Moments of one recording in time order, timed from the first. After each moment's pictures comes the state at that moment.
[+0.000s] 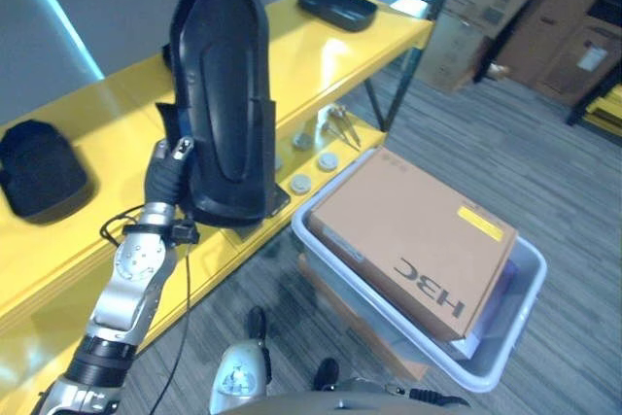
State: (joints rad) left arm -0.09 0.49 -0.08 -0.18 -0.43 -0.10 0.24; right arm 0.01 -0.31 0.30 1.07 0.33 0.24 0.05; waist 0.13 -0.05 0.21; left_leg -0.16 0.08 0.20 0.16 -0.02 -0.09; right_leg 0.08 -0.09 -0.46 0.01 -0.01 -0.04
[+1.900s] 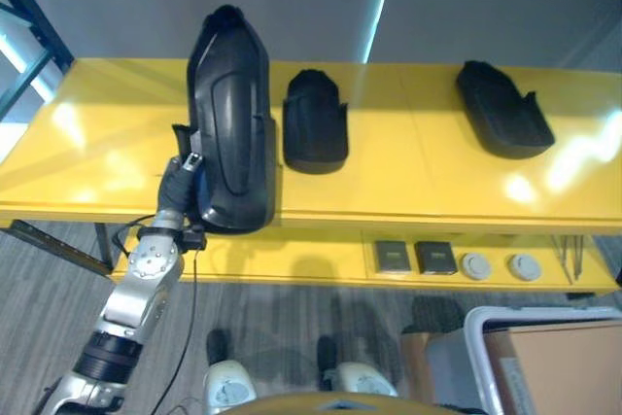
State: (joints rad) left arm -0.12 0.49 -0.16 -0.09 -0.41 -0.02 0.25; right arm 0.05 -0.38 0.21 1.18 0.23 0.22 0.04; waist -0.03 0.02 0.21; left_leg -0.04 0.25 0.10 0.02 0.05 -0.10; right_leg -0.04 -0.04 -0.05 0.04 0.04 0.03
